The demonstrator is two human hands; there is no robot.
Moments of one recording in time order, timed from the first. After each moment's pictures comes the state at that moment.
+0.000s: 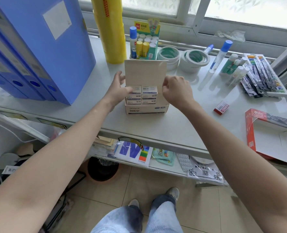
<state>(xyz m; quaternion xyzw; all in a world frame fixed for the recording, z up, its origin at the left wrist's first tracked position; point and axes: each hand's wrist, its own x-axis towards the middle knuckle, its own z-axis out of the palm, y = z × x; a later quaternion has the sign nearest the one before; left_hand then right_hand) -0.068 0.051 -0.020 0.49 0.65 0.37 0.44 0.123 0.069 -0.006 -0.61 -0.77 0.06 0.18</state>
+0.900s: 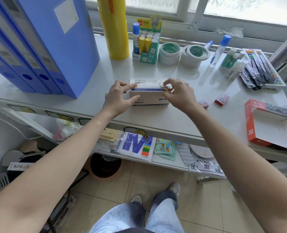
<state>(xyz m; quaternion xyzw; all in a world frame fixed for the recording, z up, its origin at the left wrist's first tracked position) -0.085 -0.001 -0.049 0.67 0.65 0.30 0.21 0.130 0.031 -0.024 -0.62 -0.74 0.17 0.19</state>
